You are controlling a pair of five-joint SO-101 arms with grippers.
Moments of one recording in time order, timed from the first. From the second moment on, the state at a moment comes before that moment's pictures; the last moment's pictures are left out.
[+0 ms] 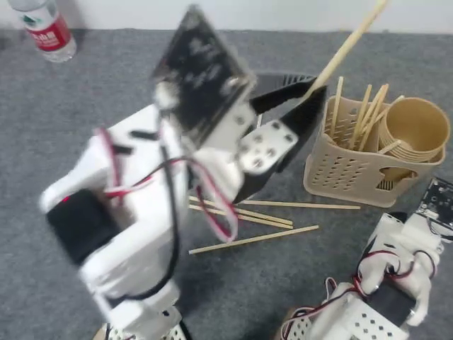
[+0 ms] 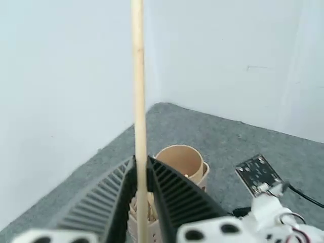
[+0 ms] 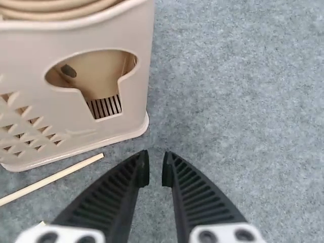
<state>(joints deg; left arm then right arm) 44.7 3.2 -81.8 98.8 3.1 33.1 -91.0 70.4 68.5 7.1</state>
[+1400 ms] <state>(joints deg) 41.0 -24.7 38.5 -8.4 11.0 28.3 -90.2 80.4 60.3 7.1</state>
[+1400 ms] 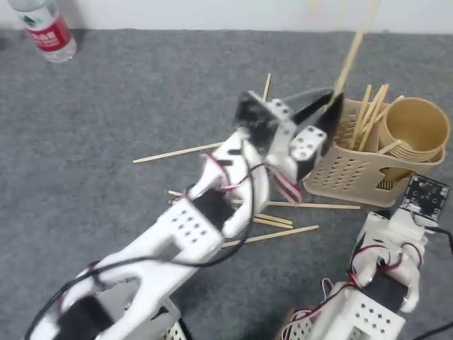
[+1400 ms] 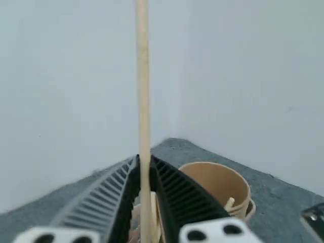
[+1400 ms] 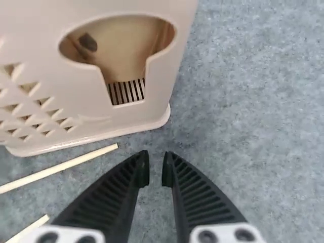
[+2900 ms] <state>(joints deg) 23.5 -30.6 22.5 47.3 5.8 31.6 -90.3 81.1 58.5 5.5</state>
